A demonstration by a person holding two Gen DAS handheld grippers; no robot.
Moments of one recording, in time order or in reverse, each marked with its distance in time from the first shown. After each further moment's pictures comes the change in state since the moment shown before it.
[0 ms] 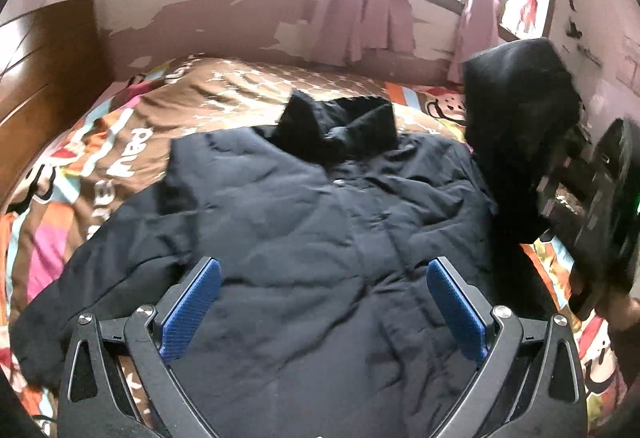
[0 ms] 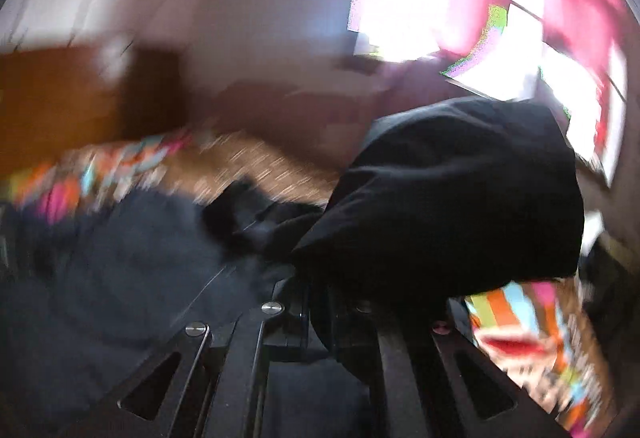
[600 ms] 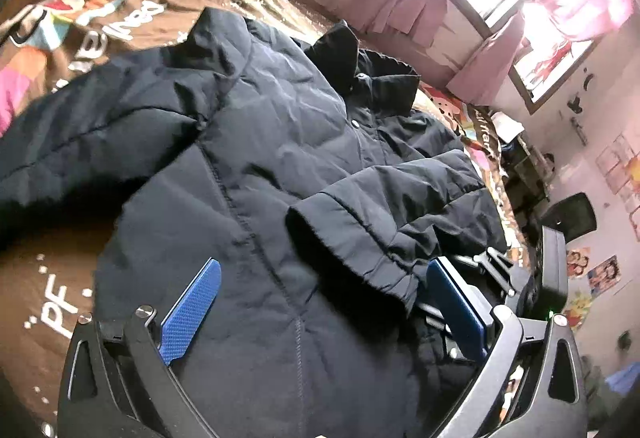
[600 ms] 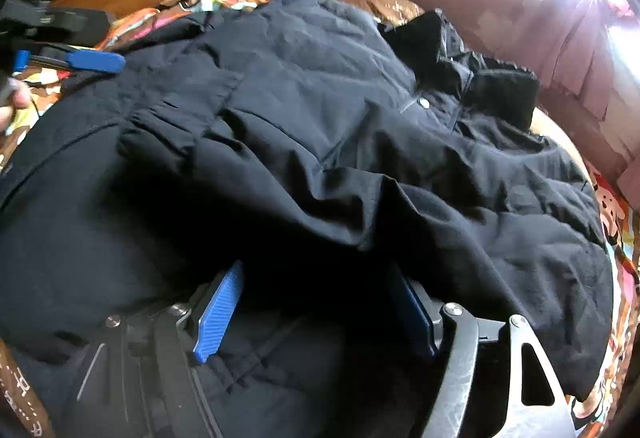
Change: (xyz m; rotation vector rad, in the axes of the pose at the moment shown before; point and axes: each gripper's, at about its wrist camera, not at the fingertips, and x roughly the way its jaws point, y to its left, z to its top) left arm 0.027 0.074 -0.048 -0.332 0.150 -0.264; right arm 0.072 0.113 -0.087 -0.143 0.409 0.381
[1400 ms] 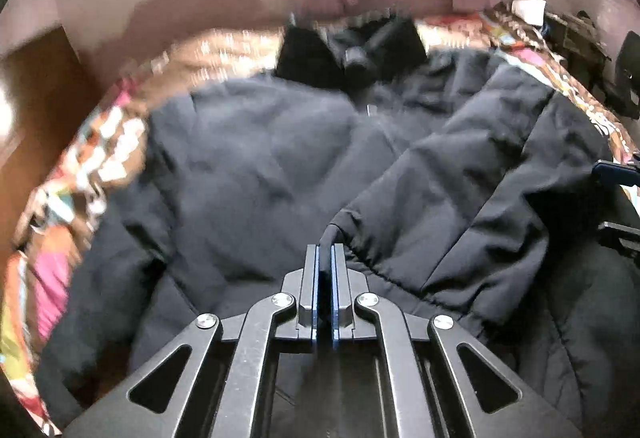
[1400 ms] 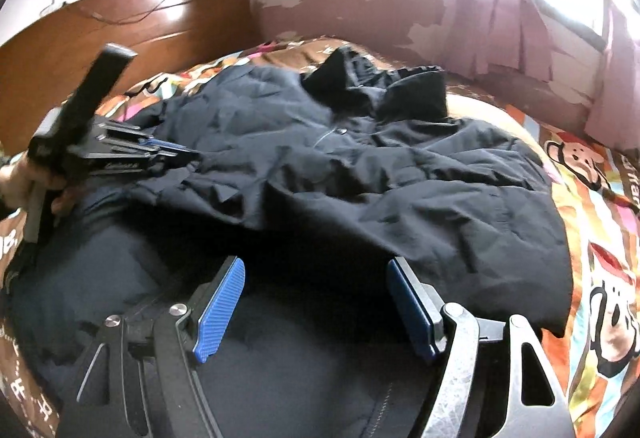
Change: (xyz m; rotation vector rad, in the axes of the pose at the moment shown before) left arm 0.068 -0.053 0.005 0.540 -0.059 0.436; right arm -0.074 -0.049 -0.042 0.251 -0.212 -0.029
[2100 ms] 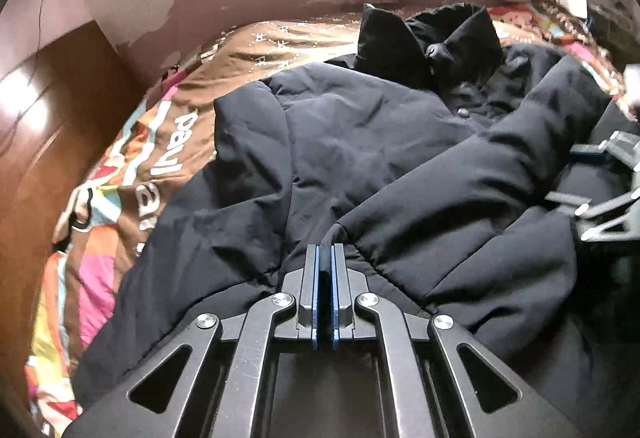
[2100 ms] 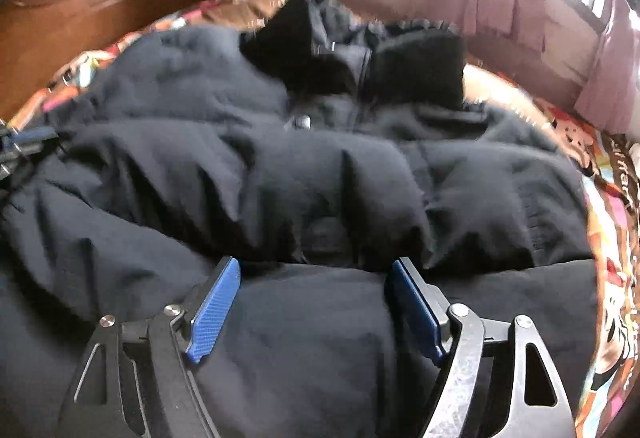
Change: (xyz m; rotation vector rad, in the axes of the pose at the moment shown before) left arm 0.025 0.049 0.000 -0.033 0.079 0.128; right arm 0.143 -0.006 0.064 0.045 0.199 -0.152
